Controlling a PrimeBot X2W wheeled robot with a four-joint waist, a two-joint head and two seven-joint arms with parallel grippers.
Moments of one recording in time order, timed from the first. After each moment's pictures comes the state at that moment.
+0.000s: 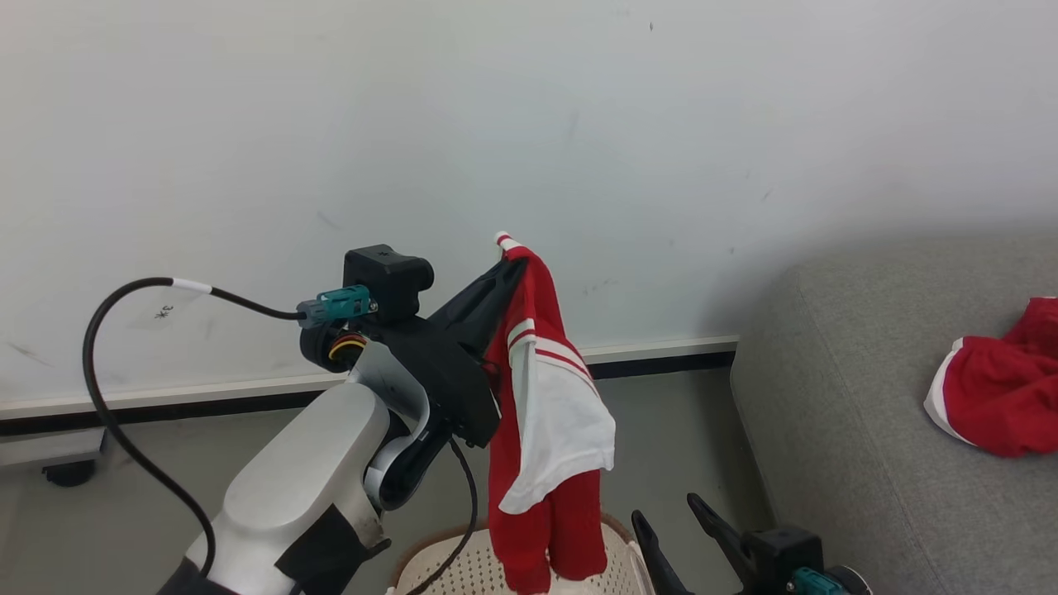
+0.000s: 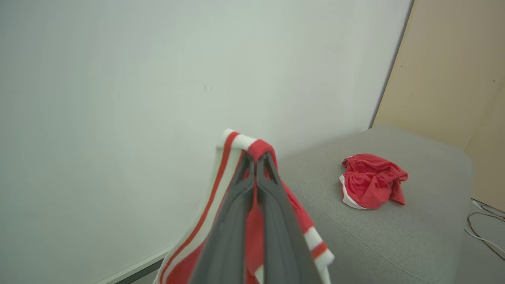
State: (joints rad) left arm -0.84 0.16 -0.76 0.39 -0.76 -0.01 -0.03; right arm 0.01 -0.06 0.41 0.10 0.13 0.13 -0.01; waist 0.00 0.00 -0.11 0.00
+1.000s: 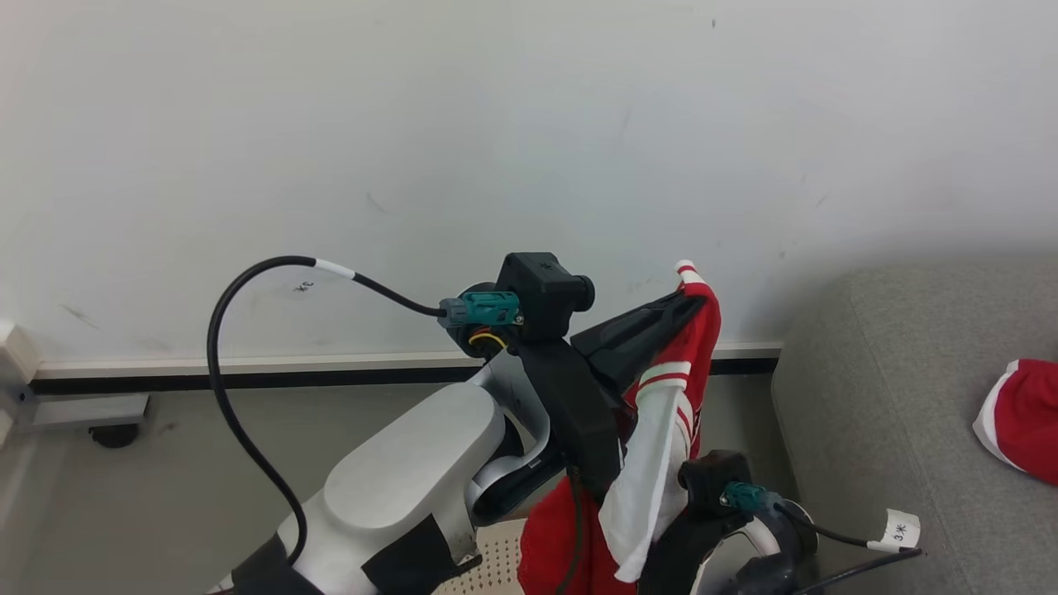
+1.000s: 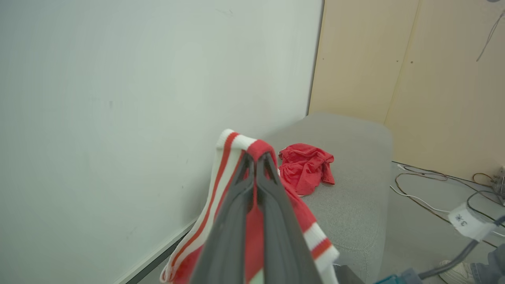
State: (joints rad) left arm -0.93 0.07 -0.95 0.30 -0.81 -0.13 -0.01; right arm -0.29 -0.11 0.56 0.43 0.28 0.13 0.04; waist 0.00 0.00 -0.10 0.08
